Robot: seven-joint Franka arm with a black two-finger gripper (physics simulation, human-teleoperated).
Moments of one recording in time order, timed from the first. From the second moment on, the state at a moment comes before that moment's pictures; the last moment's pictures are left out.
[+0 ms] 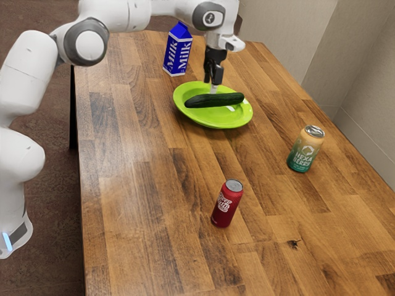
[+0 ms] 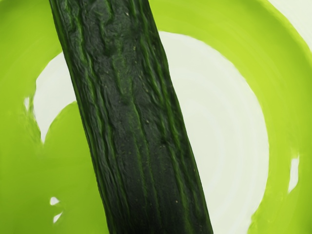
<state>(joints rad) 0.92 0.64 -0.76 -1.07 0.29 1.57 0.32</state>
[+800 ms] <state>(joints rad) 0.87 0.67 -0.75 -1.11 0.35 1.62 0.38</state>
